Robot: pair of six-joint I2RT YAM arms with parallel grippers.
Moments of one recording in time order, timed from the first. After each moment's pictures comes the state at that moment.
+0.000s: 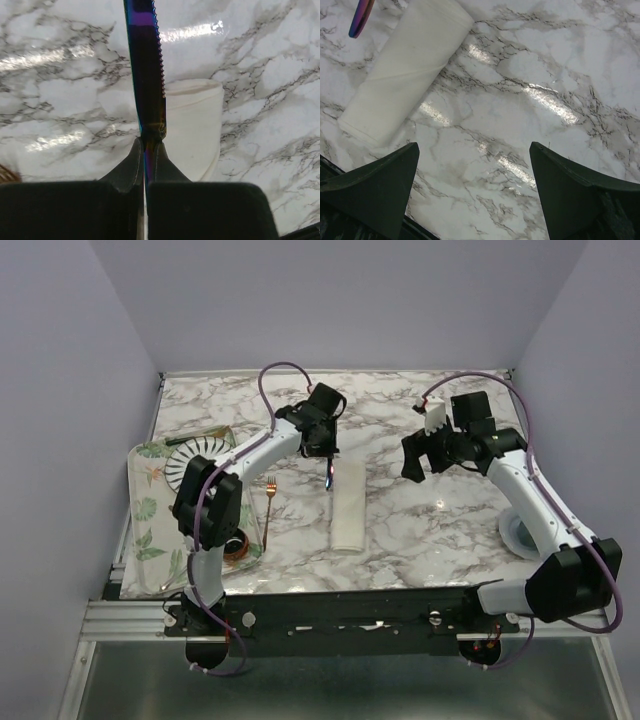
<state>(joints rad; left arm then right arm) -0.57 1.95 1.66 -0.66 -0.03 -0.52 0.24 1.36 1.23 -0.75 -0.35 -0.25</state>
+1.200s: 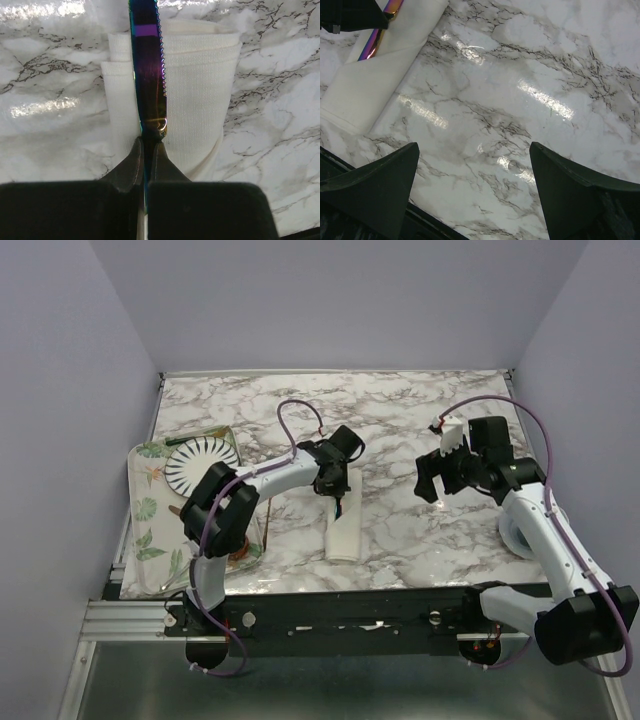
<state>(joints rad) -0.76 1.95 1.41 -0.57 -0.10 -0.74 0.18 1.14 1.03 -0.77 -0.33 -0.25</state>
